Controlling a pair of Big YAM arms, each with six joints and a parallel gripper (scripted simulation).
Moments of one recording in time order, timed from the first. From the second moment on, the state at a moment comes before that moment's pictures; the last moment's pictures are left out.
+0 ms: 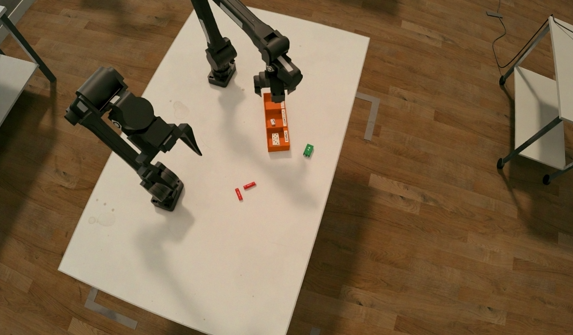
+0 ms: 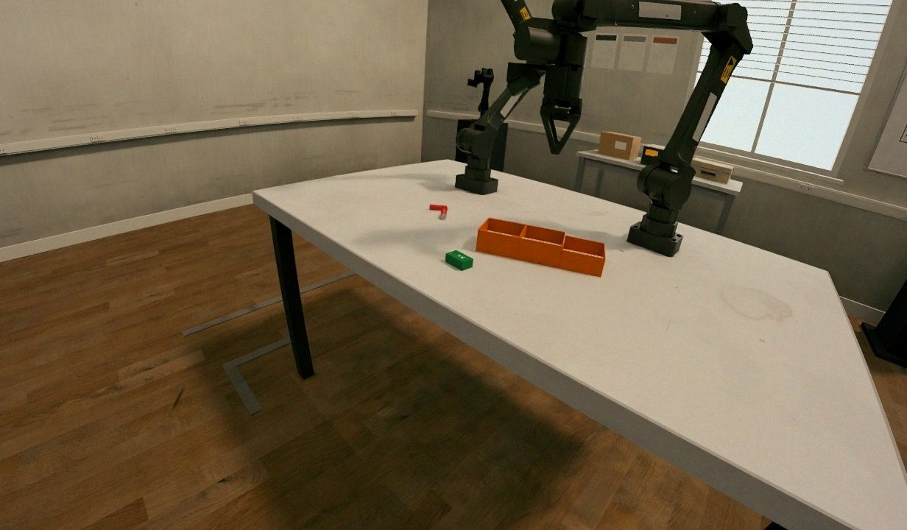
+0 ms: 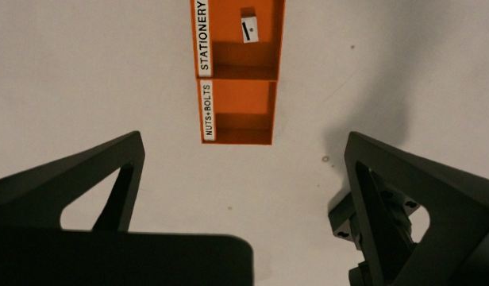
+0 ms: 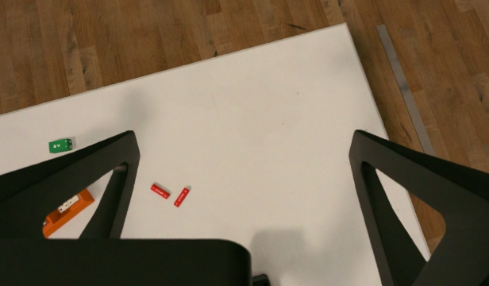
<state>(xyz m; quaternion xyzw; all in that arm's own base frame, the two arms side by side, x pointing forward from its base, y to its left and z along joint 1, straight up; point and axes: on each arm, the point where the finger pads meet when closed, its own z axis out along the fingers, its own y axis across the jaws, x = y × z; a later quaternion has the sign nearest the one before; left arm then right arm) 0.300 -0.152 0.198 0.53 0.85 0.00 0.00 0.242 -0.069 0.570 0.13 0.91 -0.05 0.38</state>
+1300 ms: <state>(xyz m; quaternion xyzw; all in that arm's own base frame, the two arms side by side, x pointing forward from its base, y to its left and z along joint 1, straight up) 0.299 -0.151 0.198 0.53 0.85 0.00 0.00 0.242 -0.069 0.570 0.13 0.91 -0.05 0.38</state>
